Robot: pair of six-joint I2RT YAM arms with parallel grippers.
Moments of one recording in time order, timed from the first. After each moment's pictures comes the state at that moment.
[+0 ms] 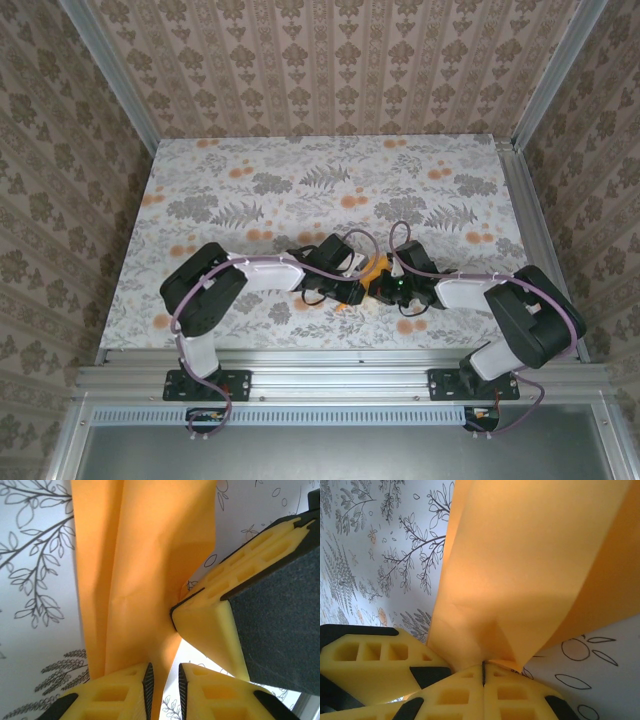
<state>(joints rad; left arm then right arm) -0.95 1.83 0.98 -0.18 0.38 -0.41 0.47 1.50 0.48 0.08 -0.44 0.86</state>
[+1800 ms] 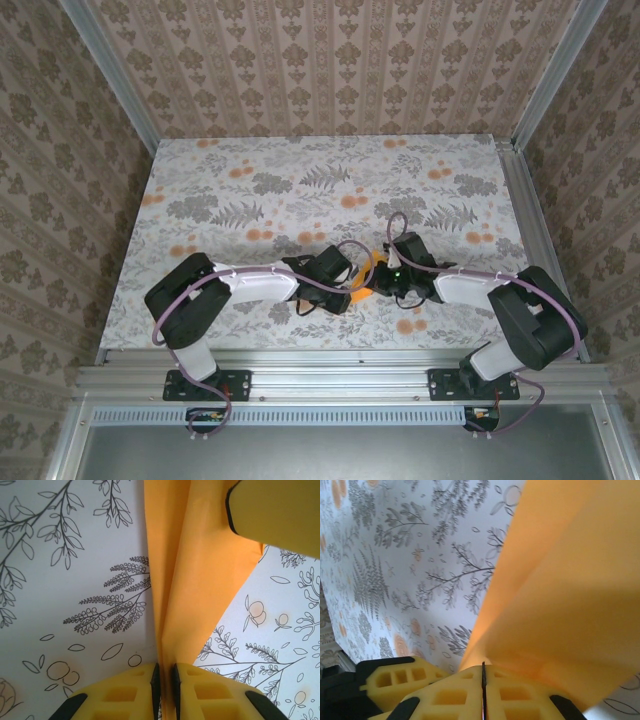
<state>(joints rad) -1.01 1.73 0.92 -0.32 0.15 -0.41 0.48 1.48 0.55 0.05 -0.44 0.84</state>
